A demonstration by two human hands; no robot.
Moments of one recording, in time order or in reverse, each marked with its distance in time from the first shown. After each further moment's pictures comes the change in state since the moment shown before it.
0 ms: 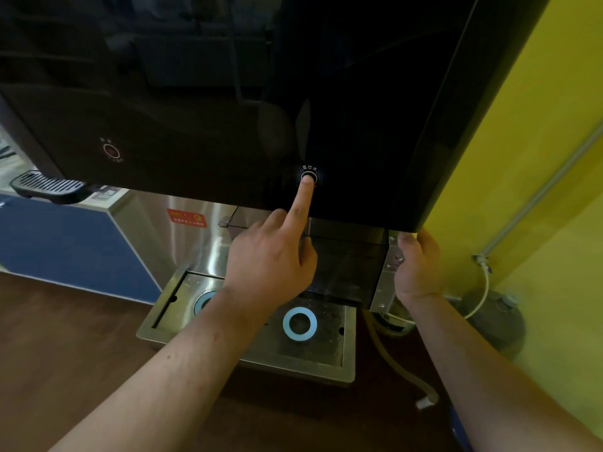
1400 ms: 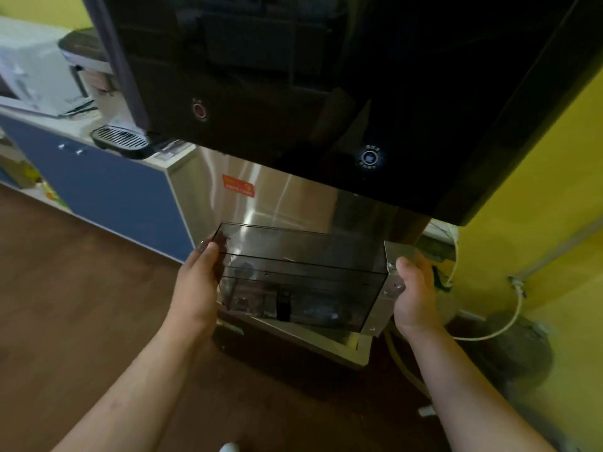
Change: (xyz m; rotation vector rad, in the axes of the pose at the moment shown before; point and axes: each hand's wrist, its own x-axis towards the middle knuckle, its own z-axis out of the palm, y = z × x) left_hand -0.124 -0.072 -0.031 -1.203 0.313 -1.057; right_hand -0.075 0.006 0.016 0.194 -0.335 0.104
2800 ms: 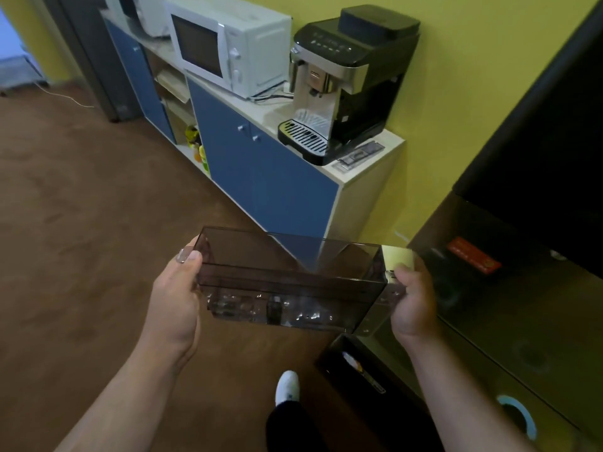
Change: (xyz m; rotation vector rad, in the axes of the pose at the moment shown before) left_hand 0.129 0.108 -0.362 -0.172 0.402 0.163; right_hand 0.019 0.060 0.446 0.158 -0.413 0.280
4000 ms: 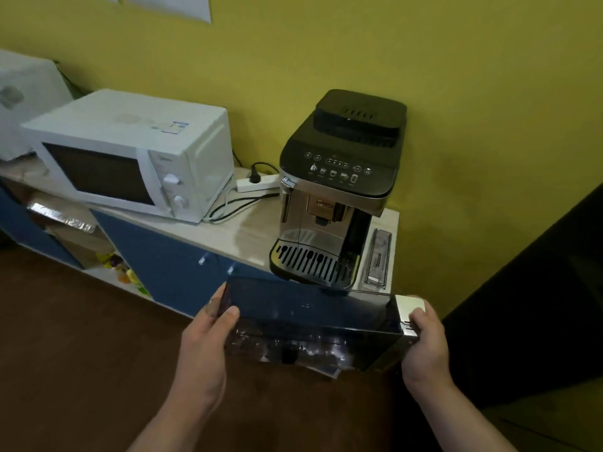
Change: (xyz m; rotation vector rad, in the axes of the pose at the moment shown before) left_hand 0.494 0.034 0.069 0.153 -0.414 -0.243; right_hand 0.334 0.033 0.212 0.092 0.558 -0.143
